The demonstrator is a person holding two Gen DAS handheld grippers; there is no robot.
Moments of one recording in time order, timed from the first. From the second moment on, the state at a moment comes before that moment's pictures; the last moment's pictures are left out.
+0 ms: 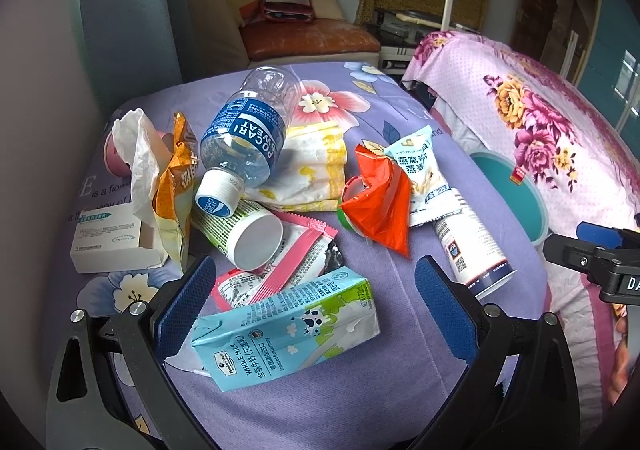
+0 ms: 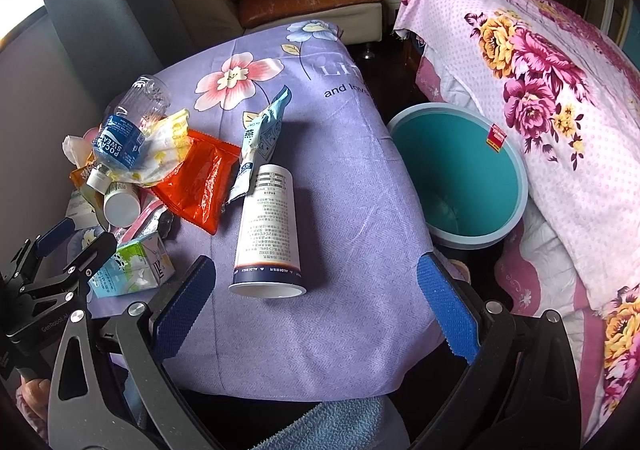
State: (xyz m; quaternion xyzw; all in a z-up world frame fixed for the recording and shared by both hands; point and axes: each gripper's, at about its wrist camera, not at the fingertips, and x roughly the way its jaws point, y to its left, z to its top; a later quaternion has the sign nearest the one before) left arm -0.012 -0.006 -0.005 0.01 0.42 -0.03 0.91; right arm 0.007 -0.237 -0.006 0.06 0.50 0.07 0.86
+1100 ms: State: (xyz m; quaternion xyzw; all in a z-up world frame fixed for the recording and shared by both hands) left arm 0.006 0.003 -0.066 0.15 0.50 -0.19 0.83; right arm 0.032 -0.222 -0.044 0.06 0.56 0.09 0.82
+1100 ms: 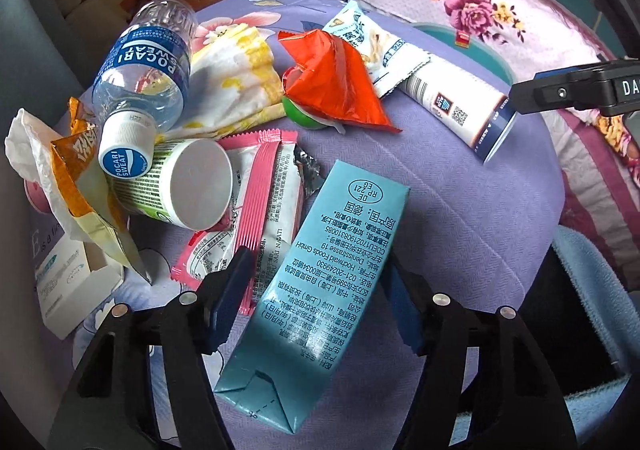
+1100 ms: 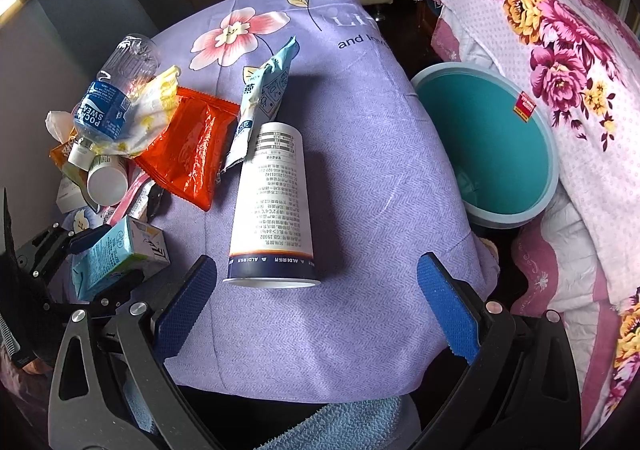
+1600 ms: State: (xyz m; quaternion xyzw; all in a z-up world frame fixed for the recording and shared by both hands) left arm 0.014 -0.011 -0.079 0.08 0.56 -0.23 0.80; right arm 0.066 -0.199 -0.079 0.10 0.60 0.15 0.78
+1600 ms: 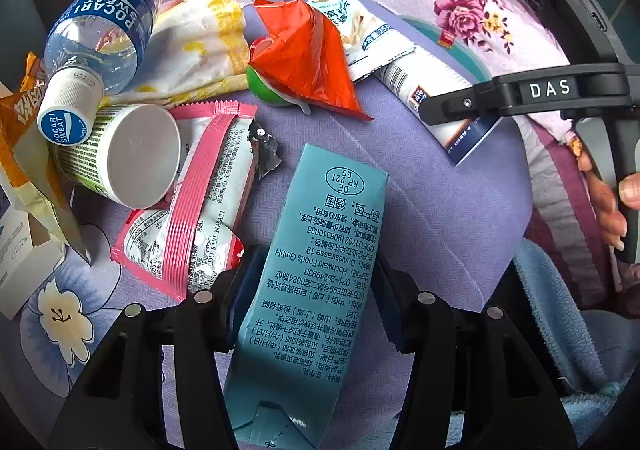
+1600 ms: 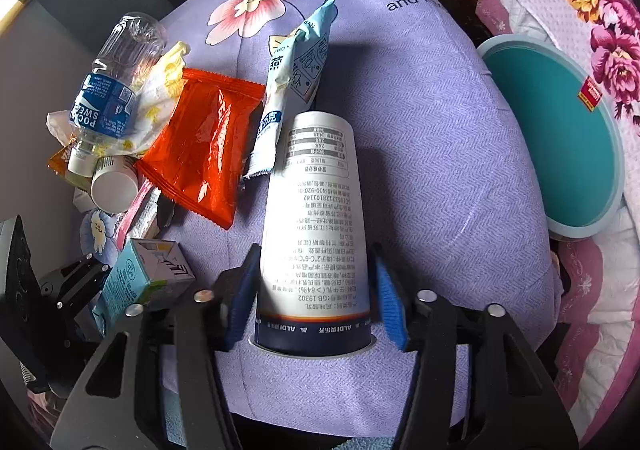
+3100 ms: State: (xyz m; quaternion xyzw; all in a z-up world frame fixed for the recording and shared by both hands) left arm 0.014 -0.032 -0.042 0.01 0.56 -0.20 0.81; right arm 0.040 -0.235 -0.055 0.16 0.54 0.20 0.80
